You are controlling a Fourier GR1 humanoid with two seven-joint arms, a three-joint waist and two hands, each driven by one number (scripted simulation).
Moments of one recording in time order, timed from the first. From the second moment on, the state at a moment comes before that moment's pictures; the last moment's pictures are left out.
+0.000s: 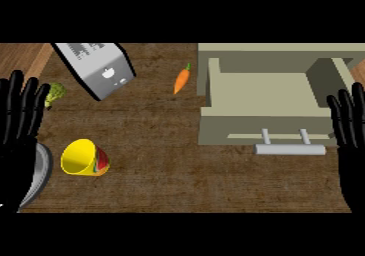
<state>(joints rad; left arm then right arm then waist) -0.05 0.13 0.00 -2.10 0.01 -0.01 0.00 0.03 -0.09 0.01 -2.10 -0.01 -0.04 0.01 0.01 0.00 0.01</state>
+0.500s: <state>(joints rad) 0.12 0.10 0.02 -2.13 0.22 -0.12 0.04 -0.02 -0.14 -0.01 -2.08 0.01 0.01 0.04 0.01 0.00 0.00</state>
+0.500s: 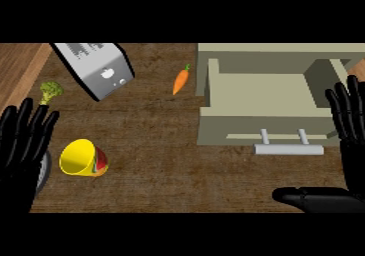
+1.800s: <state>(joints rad) 0.17 0.13 0.27 -1.54 0.19 -0.24 -0.27 -0.05 -0.15 -0.07 -1.98 0.00 0.10 -0.01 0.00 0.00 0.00</state>
